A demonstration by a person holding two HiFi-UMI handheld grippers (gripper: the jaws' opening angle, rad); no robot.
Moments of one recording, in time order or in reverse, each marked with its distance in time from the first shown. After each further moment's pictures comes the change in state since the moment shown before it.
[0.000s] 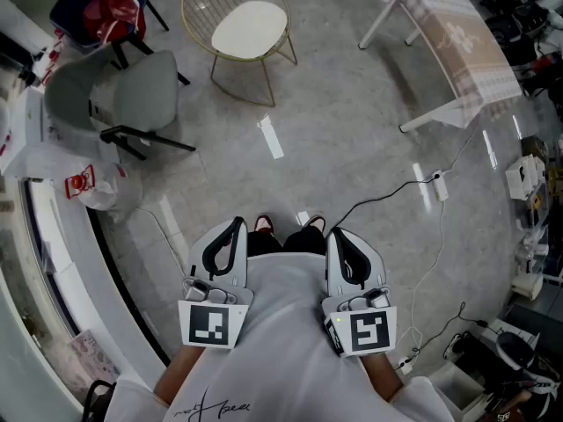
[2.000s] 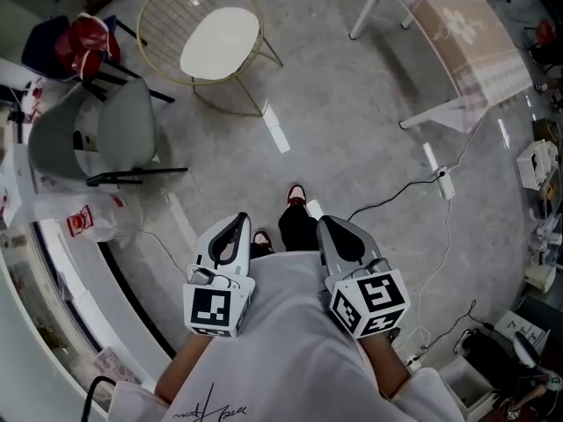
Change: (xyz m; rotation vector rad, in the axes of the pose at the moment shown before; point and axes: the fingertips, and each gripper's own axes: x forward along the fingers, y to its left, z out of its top) left arm 0.212 -0.022 -0.009 0.023 0.195 -0.082; right arm 0.135 -0.156 -0.019 0.305 0.260 0.107
